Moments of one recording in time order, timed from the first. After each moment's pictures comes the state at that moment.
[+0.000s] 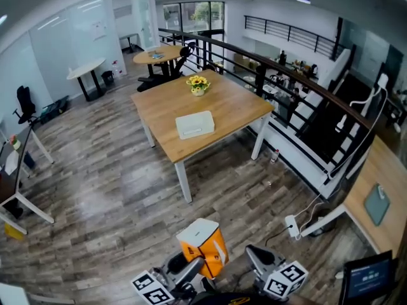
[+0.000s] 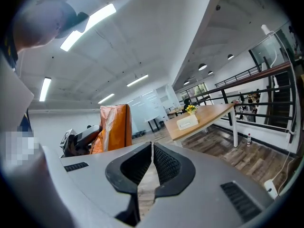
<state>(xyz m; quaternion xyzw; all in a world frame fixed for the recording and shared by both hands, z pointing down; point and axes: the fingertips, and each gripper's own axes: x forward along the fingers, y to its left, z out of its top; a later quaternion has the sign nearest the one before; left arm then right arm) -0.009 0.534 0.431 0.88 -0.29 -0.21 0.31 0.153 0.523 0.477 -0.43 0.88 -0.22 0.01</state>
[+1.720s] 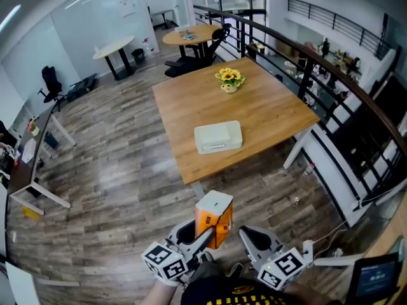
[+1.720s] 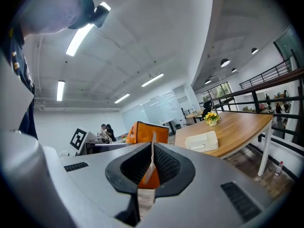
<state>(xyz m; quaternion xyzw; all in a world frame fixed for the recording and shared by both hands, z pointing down) 0.021 0.196 0.444 0.87 -0.43 -0.04 0.23 0.118 0.204 0.434 -0.31 0.93 -0.17 0.01</state>
